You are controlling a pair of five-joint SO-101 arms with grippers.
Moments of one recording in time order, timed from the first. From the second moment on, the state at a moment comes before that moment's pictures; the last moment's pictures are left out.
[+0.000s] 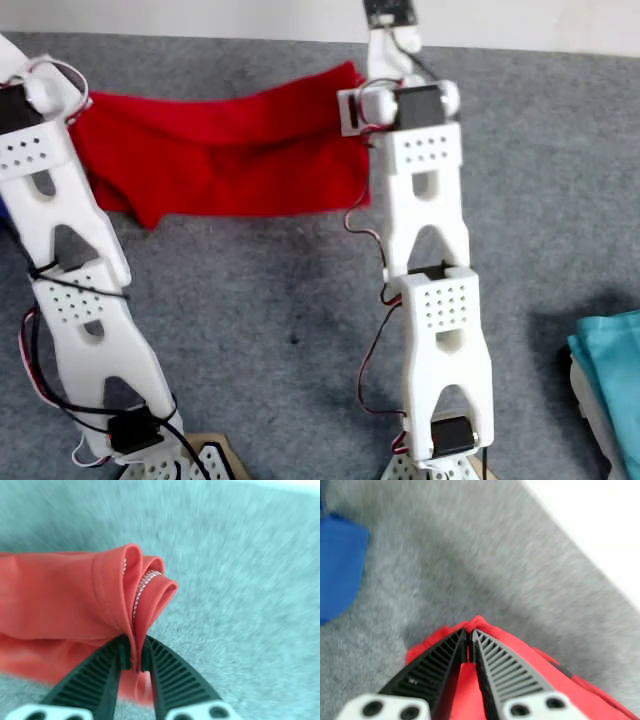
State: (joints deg) left arm -26.5 50.7 -93.2 97.1 27.1; right arm -16.0 48.7 -91.3 98.2 1.2
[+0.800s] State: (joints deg) left arm -30.4 23.6 -93.3 95.5 32.2; right arm -10.6 16.8 -88.9 100.4 11.5
